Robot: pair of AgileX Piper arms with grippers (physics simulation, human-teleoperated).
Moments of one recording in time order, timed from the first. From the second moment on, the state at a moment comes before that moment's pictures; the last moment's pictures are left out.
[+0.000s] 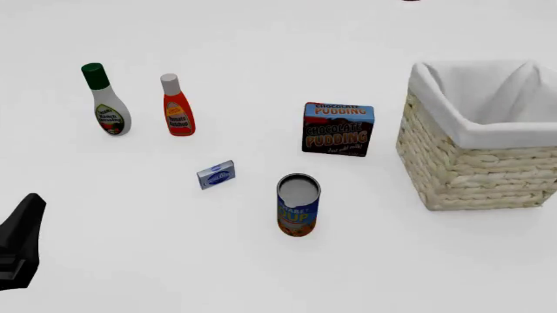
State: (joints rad) left arm 0.00 0.00 0.00 0.00 0.00; right arm 0.23 1.76 -2.36 1.18 -0.25
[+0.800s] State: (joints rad) left arm 0.00 0.00 0.00 0.00 0.00; right arm 0.04 1.44 -1.92 1.05 -0.22
